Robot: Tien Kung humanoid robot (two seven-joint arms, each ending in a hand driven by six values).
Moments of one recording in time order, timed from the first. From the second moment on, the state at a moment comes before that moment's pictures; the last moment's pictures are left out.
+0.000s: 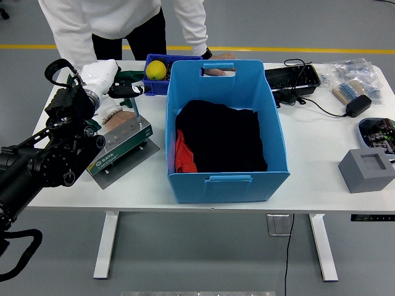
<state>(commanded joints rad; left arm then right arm) -0.79 0.14 -0.96 -0.82 2.08 0.10 0.34 0.16 -0.20 0.52 0.24 -0.24 -0.23 -0.18</state>
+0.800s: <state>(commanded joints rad) -0.81 0.16 -0.92 -0.82 2.05 0.14 0.32 0.16 -0.20 0.52 0.24 -0.24 -0.23 -0.18</state>
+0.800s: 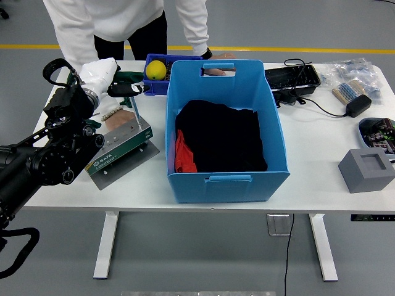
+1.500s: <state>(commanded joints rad) -0.88 0.22 -0.82 -0.83 2.02 0.11 0.31 0.15 -0.20 0.54 0.24 -0.26 -0.23 -0.19</state>
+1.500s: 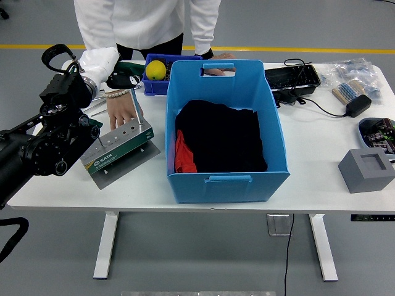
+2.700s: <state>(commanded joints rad) -1.02 0.36 -0.78 -1.02 2.07 0.10 0.25 0.15 -0.20 0.54 0.24 -0.26 -0.23 -0.19</state>
